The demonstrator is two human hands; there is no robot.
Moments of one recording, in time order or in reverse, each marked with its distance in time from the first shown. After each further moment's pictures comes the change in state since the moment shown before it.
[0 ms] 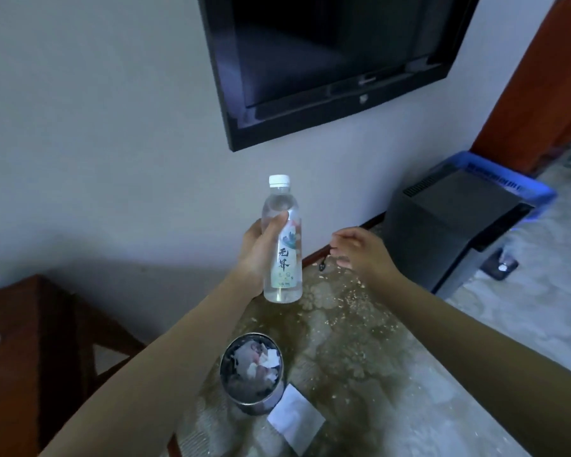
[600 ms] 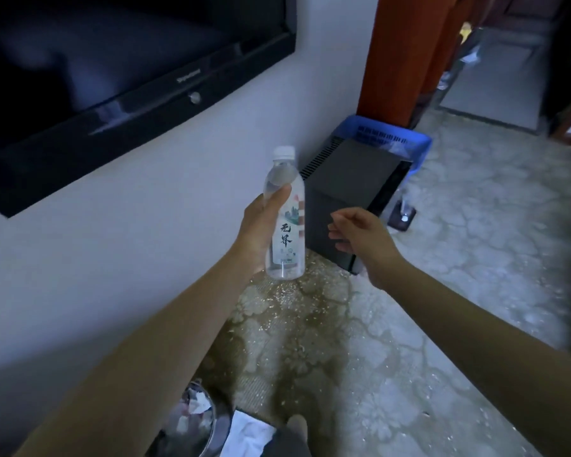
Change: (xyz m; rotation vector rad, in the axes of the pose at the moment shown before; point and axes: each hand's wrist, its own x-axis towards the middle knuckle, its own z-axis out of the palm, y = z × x) left_hand 0.116 -0.001 0.266 0.077 -0.388 -0.030; right_hand 0.061 -0.003 -0.232 0.082 0.377 -0.004
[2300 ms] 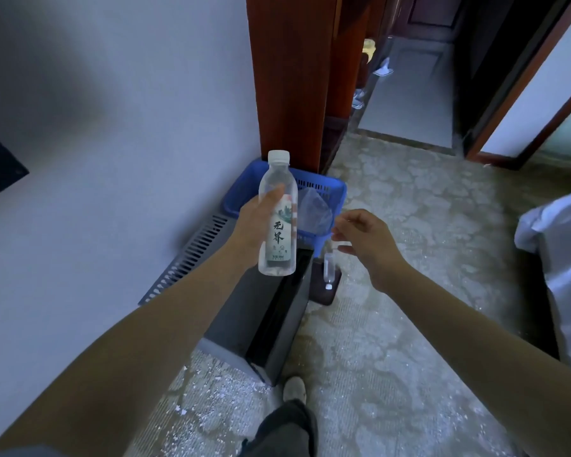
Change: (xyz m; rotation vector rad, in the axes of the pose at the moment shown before) left_hand 0.502 0.050 0.404 0.048 -0.146 -0.072; right_hand 0.472 -0.076 -0.367 0.053 0.218 0.019
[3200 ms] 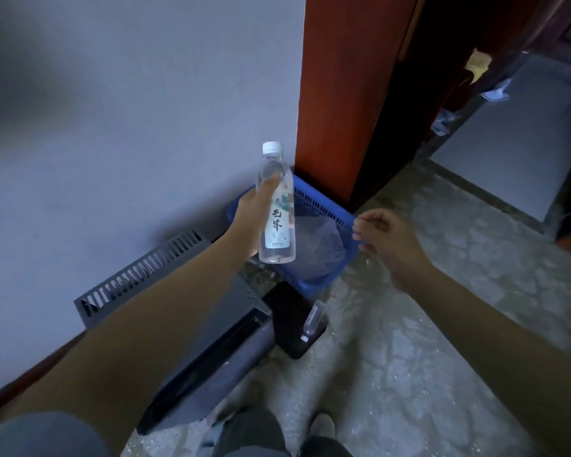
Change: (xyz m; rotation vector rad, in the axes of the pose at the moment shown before) left_hand 0.268 0.042 0.141 -0.131 0.427 -0.076; right_hand 0.346 -0.057 -0.132 -0.102 -0.336 -0.041
